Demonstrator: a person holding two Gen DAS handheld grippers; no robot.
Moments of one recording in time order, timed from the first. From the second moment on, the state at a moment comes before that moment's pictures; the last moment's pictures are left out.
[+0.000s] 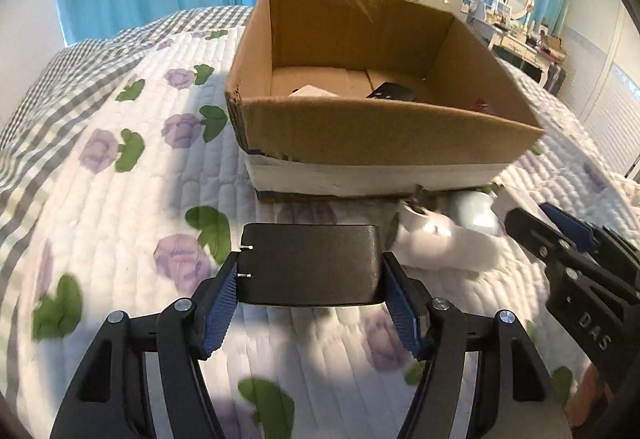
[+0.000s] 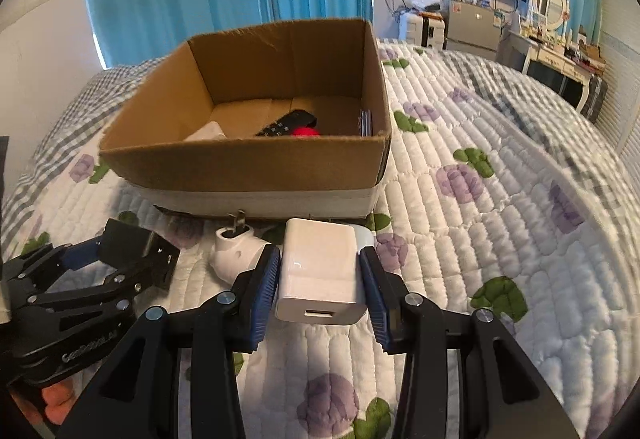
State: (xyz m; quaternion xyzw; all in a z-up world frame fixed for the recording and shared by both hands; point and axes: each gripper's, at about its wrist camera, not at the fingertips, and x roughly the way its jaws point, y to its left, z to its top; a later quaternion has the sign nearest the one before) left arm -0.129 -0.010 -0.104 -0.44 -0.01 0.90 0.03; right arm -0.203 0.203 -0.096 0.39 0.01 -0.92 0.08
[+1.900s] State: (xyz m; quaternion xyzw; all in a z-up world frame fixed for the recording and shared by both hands) left arm -0.287 0.028 -0.026 -0.39 0.06 0.92 0.05; right arm -0.357 0.206 -0.015 0.32 0.03 -0.93 0.15
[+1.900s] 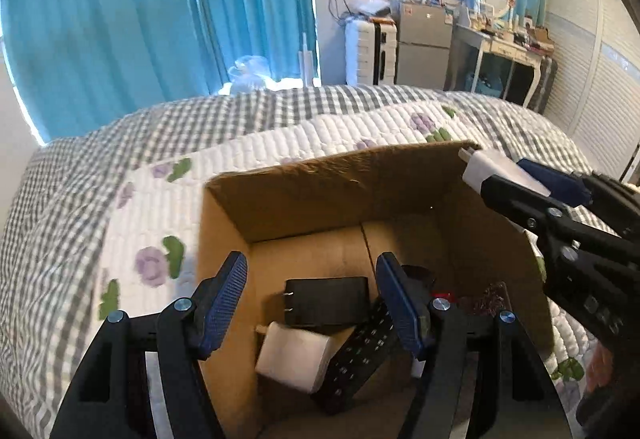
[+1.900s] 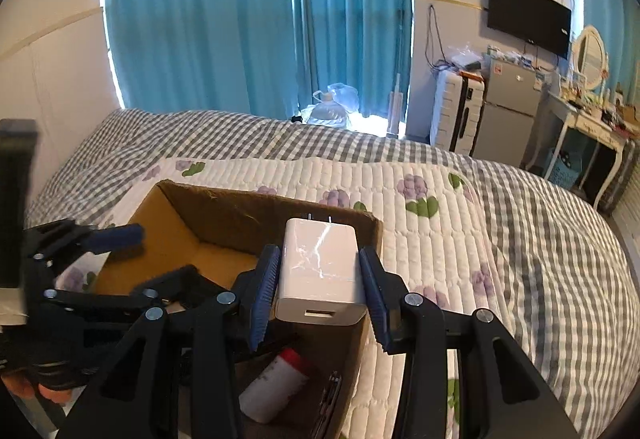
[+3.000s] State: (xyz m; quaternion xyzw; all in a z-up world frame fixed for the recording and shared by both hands) left arm -0.167 0.007 0.069 -0.31 0.08 0.95 0.04; right arm -0.266 0.205 0.087 0.30 0.07 -0.95 0.11
